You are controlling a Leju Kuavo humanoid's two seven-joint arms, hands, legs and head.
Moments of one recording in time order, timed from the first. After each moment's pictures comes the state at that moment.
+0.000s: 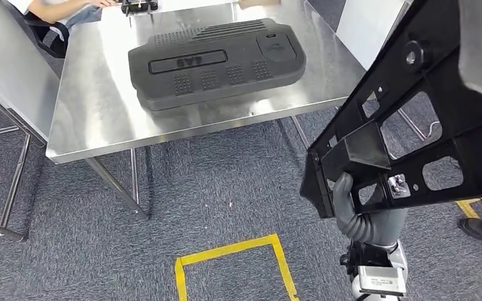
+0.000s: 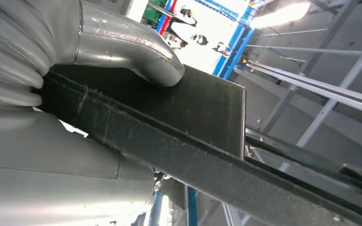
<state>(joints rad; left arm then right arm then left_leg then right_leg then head) -0.06 -0.12 0.95 -0.20 -1.20 0.11 -0.39 0.05 -0.11 0.36 -2.02 0.35 -0.54 -0.42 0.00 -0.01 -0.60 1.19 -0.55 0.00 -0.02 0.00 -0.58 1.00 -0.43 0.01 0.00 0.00</state>
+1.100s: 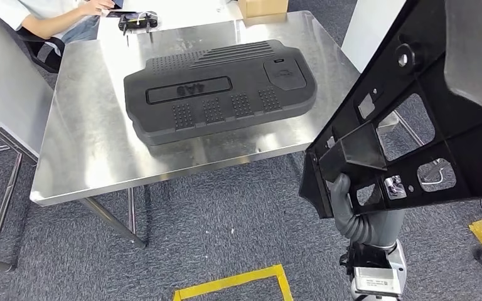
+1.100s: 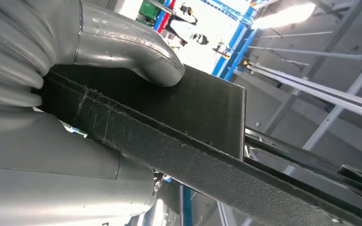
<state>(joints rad) -0.06 -0.12 0.95 -0.20 -1.20 0.11 -0.39 0.05 -0.12 0.36 -2.02 0.37 -0.54 -0.42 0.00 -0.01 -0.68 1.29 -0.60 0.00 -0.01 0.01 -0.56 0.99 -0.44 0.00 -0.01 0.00</state>
